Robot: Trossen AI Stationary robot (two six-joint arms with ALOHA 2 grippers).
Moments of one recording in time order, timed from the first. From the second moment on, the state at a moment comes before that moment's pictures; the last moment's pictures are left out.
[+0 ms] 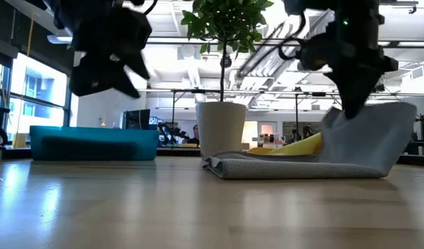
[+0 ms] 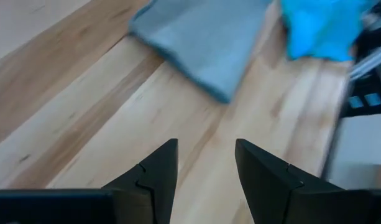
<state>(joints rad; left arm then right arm) -0.19 1.37 0.77 -0.23 -0.16 -1.04 0.21 1.56 1.11 -1.10 0.14 1.19</state>
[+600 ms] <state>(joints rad) -0.17 1.05 0.77 -0.21 -0.13 -0.75 0.23 1.64 1.13 -0.80 0.19 1.46</state>
